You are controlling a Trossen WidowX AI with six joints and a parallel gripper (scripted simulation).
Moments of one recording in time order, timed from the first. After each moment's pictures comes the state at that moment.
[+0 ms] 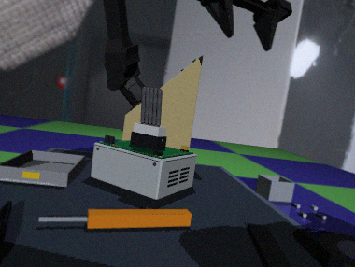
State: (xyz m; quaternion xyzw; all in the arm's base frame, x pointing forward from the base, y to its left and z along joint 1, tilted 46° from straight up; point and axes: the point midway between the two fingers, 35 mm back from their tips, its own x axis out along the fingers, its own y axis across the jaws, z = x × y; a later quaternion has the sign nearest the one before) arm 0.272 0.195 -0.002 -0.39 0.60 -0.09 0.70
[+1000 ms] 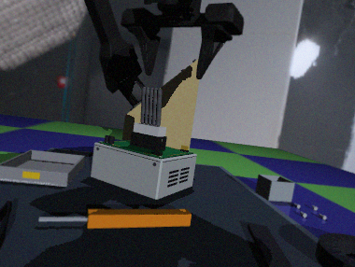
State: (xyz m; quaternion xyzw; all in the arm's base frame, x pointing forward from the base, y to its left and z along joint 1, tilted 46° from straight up) arm 0.286 0.055 0.030 -0.03 0.54 -0.49 0.69
